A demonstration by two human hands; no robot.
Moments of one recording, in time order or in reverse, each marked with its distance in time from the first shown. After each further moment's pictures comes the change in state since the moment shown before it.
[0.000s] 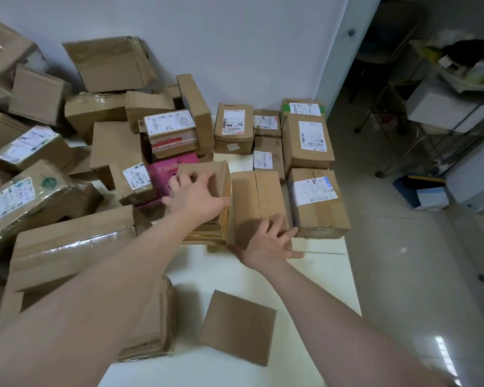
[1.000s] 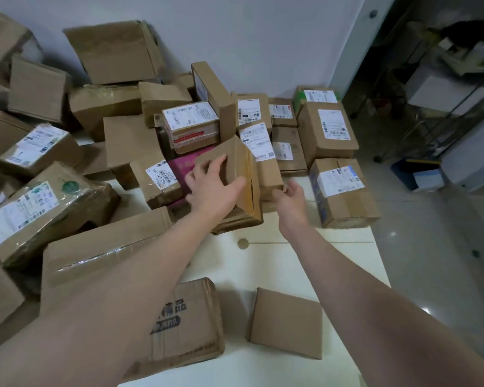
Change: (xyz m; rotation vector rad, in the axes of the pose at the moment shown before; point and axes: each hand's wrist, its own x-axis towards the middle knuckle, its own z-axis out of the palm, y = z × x) left_hand 0.020 -0.047 -0.016 -0.472 0.023 0.083; right_hand 0.031 -0.062 -0.019 1.354 0.170 0.011
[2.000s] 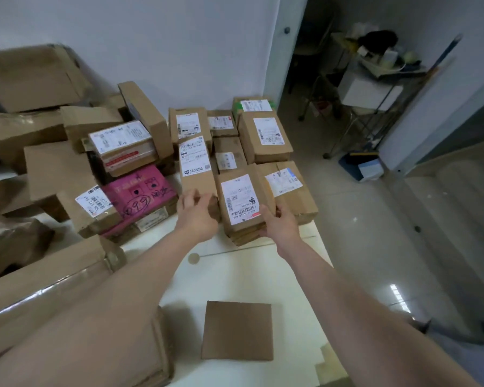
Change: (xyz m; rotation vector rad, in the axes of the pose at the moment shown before) left_hand 0.003 0.016 0.085 0.329 -0.340 0.091; right_hand -0.005 -0.002 -0.112 -0.177 0.132 0.009
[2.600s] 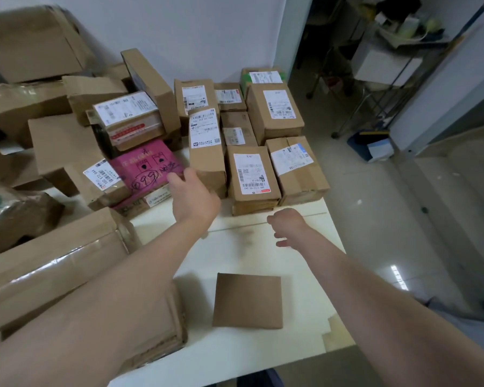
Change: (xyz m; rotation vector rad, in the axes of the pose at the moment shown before) left_hand -0.031 -0.006 0.003 -0.131 0.380 -0.097; right_hand -0.012 0.029 -0.001 -0.435 -0.113 0.284
